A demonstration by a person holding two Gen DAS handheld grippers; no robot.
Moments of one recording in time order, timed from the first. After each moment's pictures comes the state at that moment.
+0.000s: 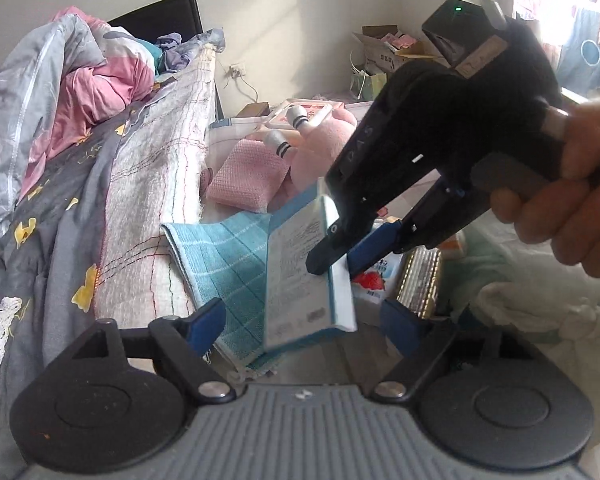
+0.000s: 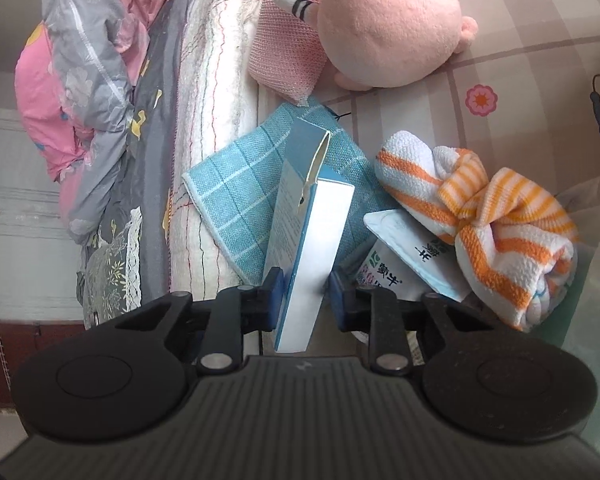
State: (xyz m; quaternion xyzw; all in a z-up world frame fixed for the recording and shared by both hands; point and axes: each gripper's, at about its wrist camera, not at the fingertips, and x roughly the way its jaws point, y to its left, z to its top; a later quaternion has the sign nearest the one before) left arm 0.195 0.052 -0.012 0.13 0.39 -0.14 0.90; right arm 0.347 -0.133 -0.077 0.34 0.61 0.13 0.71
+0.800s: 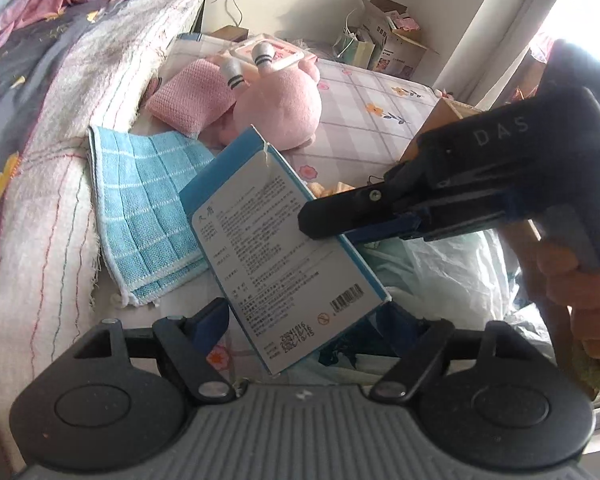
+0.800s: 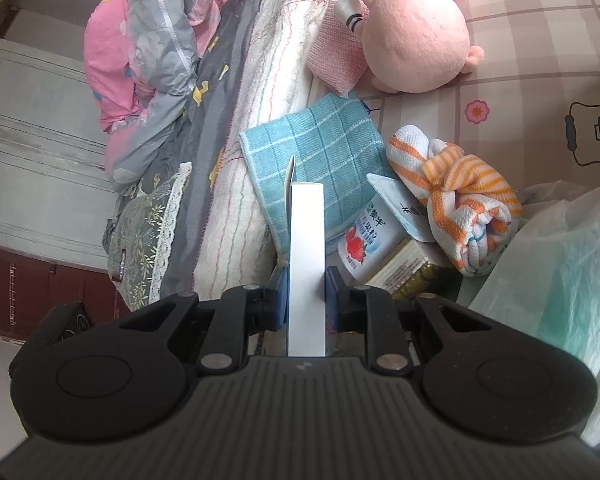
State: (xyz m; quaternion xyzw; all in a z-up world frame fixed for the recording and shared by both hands) left arm 0.198 0.036 -0.007 -0.03 0.49 -0.18 0.85; right arm 0.292 -0.178 -0.033 0.33 0.56 0.22 0.73
